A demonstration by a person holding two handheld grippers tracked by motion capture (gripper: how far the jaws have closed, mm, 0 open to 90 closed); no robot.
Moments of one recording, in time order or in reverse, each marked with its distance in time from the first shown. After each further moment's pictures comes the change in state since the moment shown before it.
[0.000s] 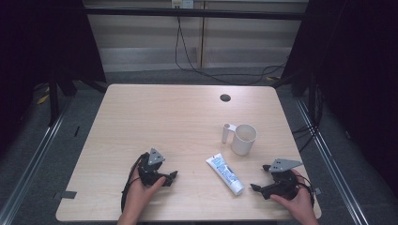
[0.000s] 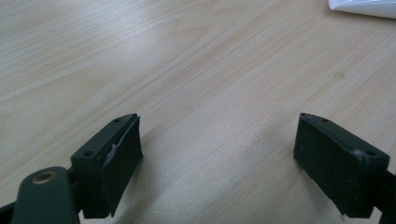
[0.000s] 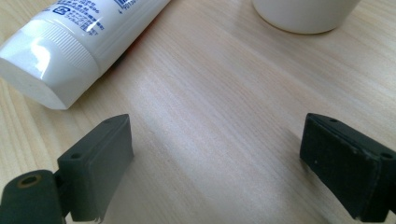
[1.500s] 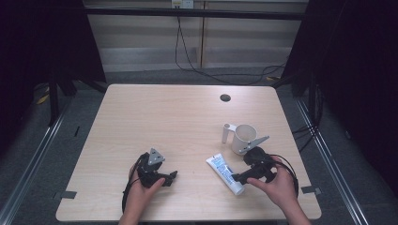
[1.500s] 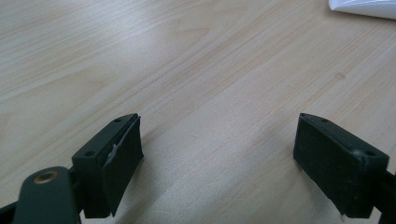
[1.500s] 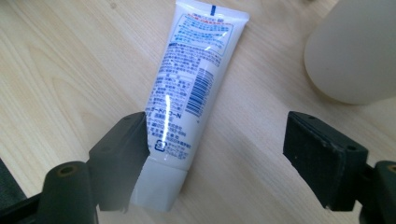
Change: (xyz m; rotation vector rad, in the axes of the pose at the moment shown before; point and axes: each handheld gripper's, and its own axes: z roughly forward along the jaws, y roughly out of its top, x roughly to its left) left arm 0.000 0.000 0.000 -0.005 0.002 -0.001; right arm 0.043 0.113 0.011 0.318 0.006 0.068
